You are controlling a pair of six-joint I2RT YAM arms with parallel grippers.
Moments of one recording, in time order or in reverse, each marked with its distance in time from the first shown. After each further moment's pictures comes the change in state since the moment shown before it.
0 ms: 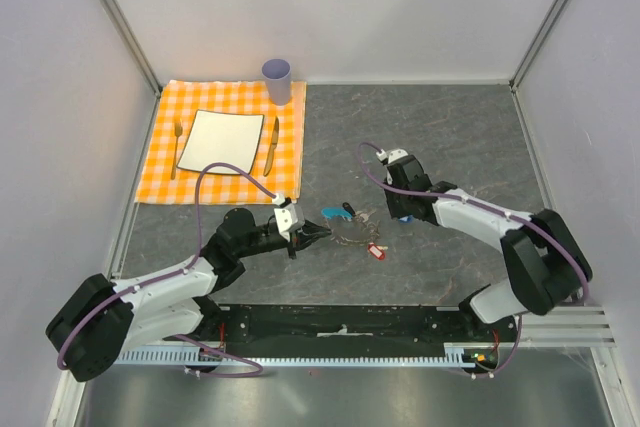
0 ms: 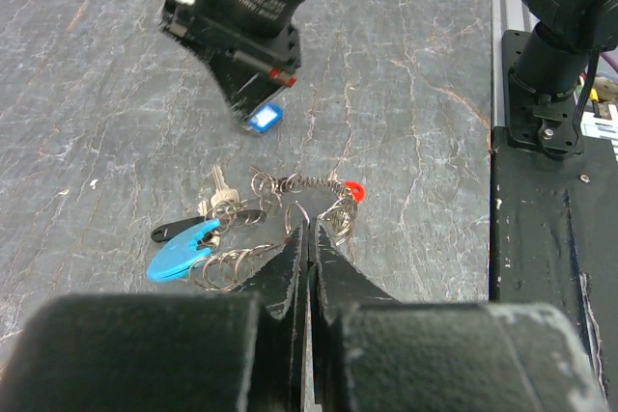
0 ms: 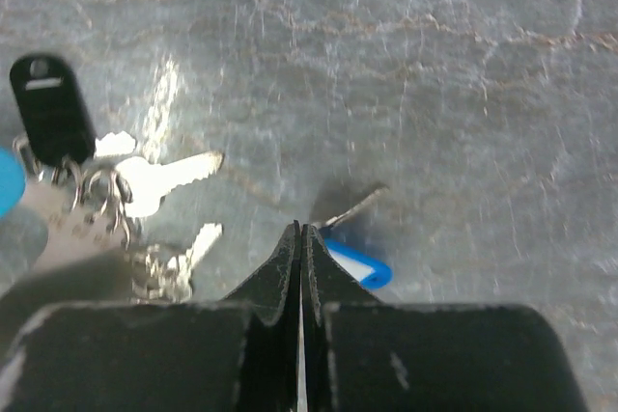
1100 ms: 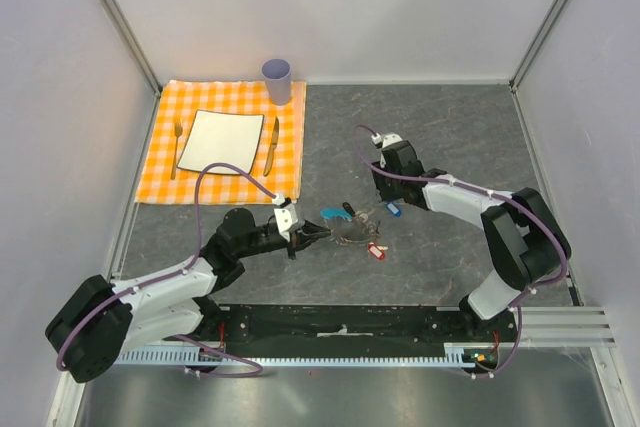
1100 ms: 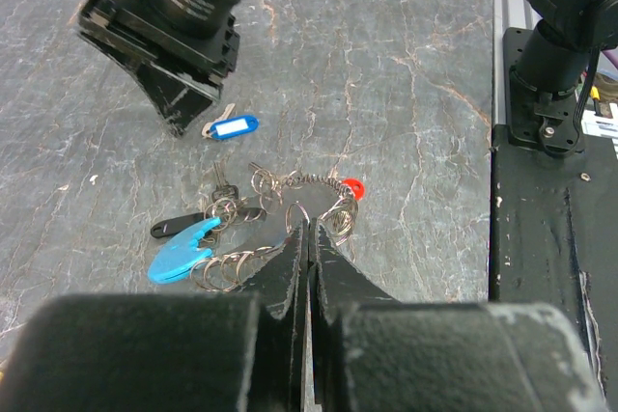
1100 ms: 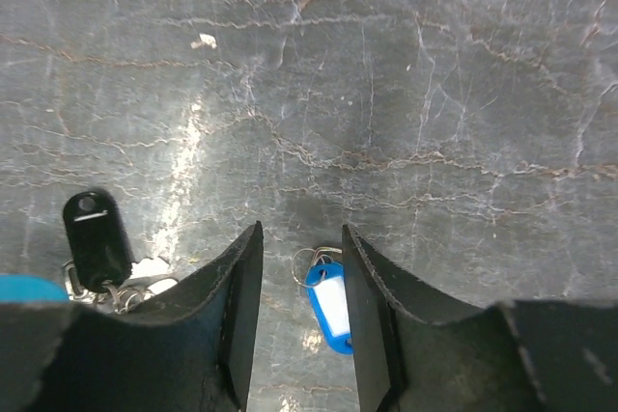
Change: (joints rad) left arm 0.000 -0.006 0.000 -0.013 -0.006 0.000; right arm -0.049 0.205 0.081 0.230 -0.044 0.017
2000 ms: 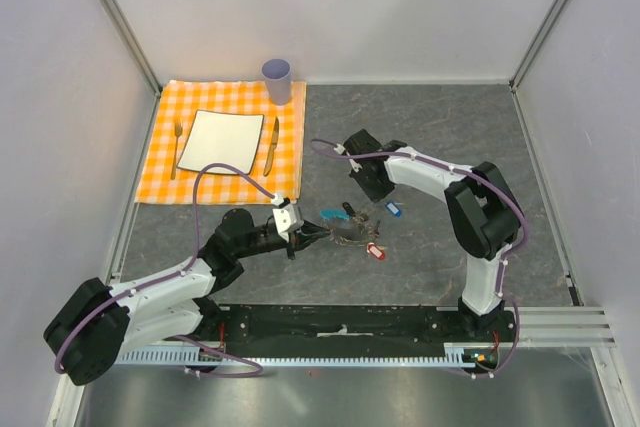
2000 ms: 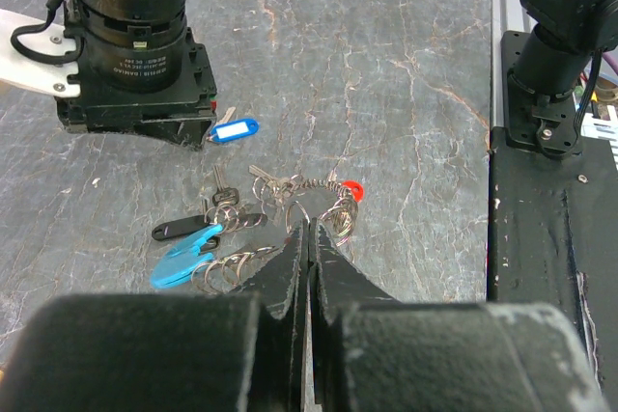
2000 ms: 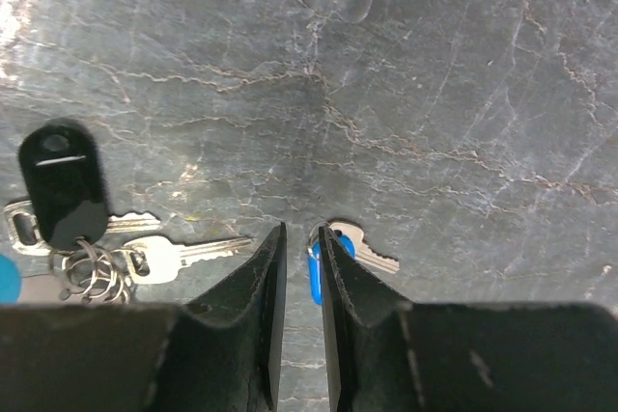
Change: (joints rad) left arm 0.000 -0.024 0.000 -0.018 0.000 0.000; right arm 0.112 0.270 0.454 -0.577 0.097 -0.216
